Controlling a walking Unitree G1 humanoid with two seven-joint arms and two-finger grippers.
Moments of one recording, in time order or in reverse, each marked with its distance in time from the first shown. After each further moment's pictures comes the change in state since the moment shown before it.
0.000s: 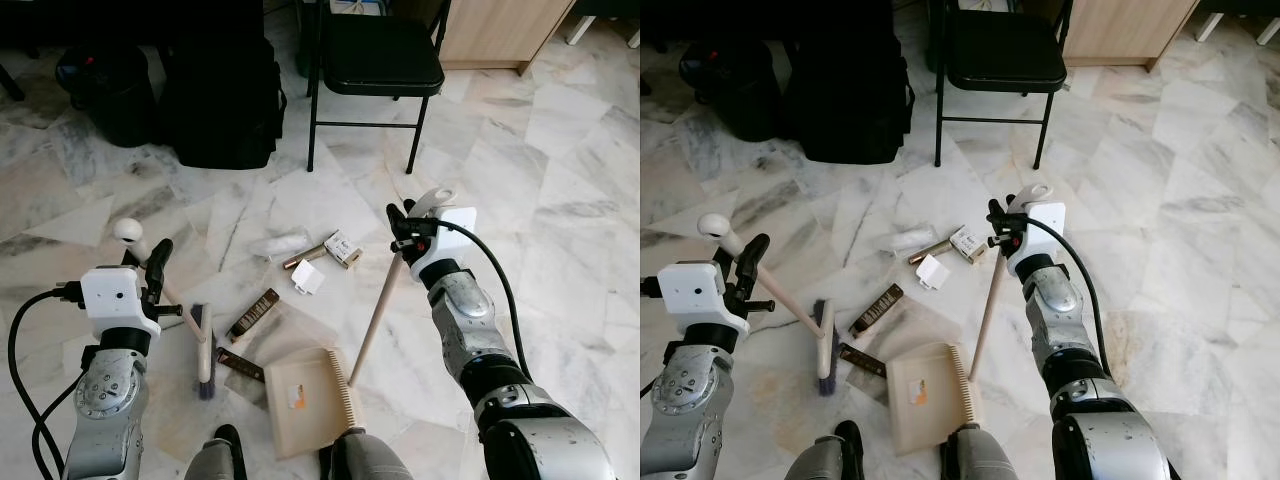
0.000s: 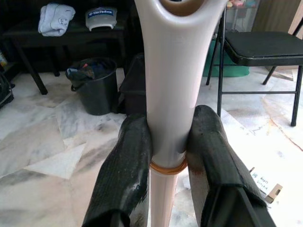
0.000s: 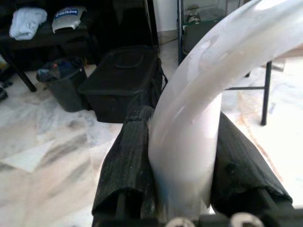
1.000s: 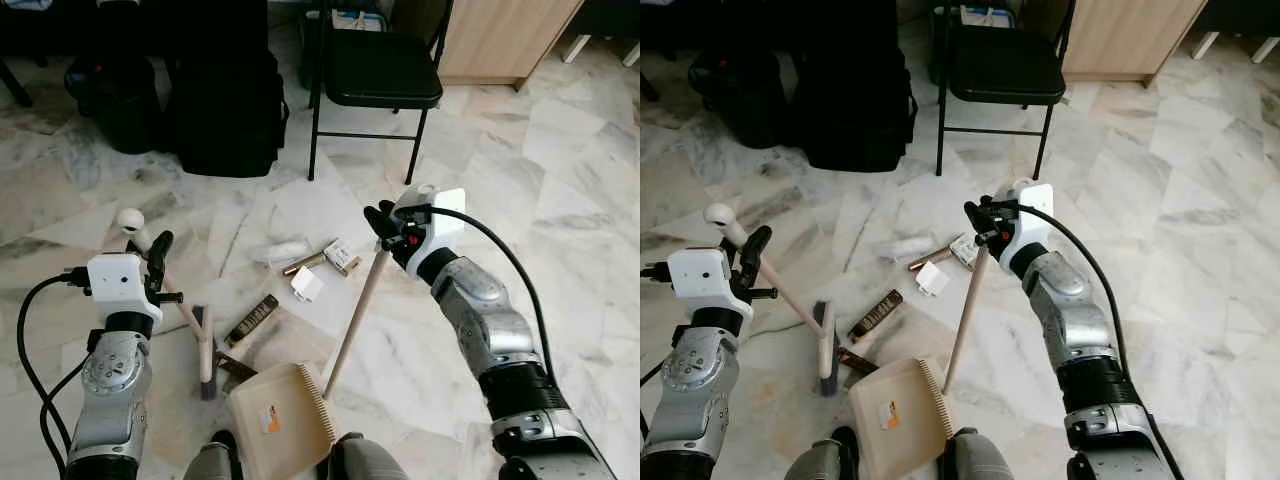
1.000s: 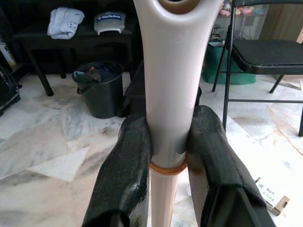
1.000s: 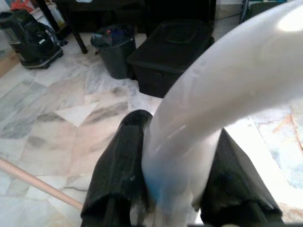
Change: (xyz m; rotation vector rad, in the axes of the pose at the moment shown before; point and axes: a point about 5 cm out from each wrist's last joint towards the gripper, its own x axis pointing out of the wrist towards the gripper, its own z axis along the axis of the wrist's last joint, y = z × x) left arm 0.020 0.002 -0.011 0.001 0.019 0.015; right arm -0.011 0.017 0.026 0.008 0.205 0.221
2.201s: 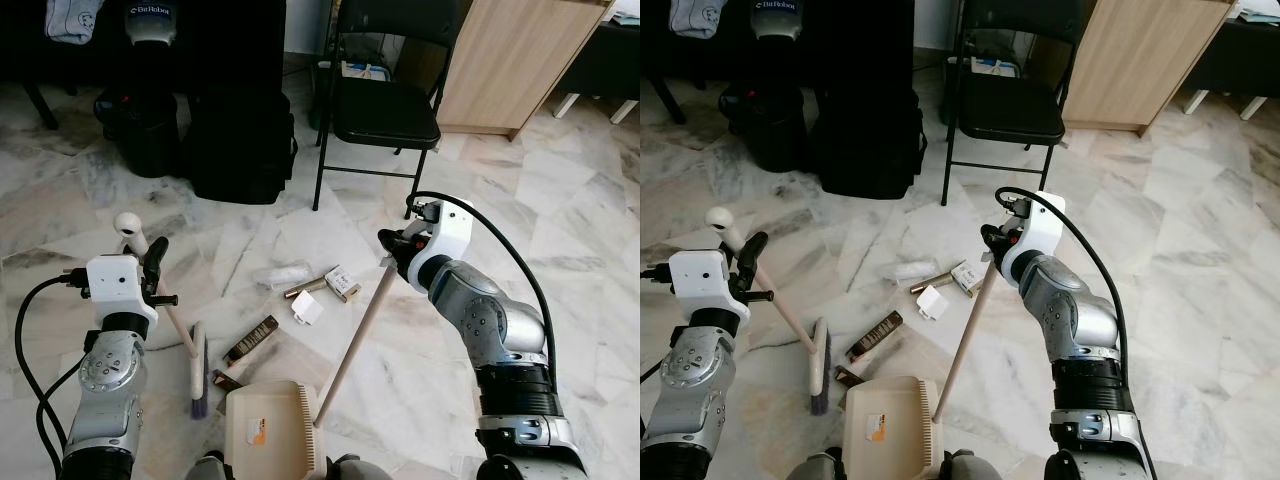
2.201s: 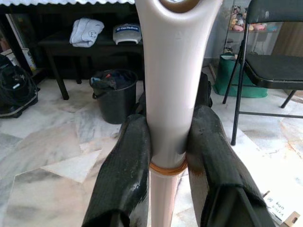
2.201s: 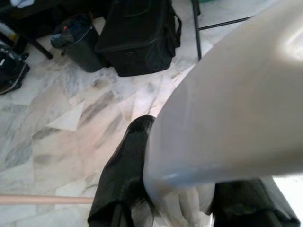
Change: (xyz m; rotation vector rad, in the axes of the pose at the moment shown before) left arm 0.004 0.009 -0.008 0.025 0.038 0.012; right arm -0.005 0.004 -0.007 0.371 0.219 -0.270
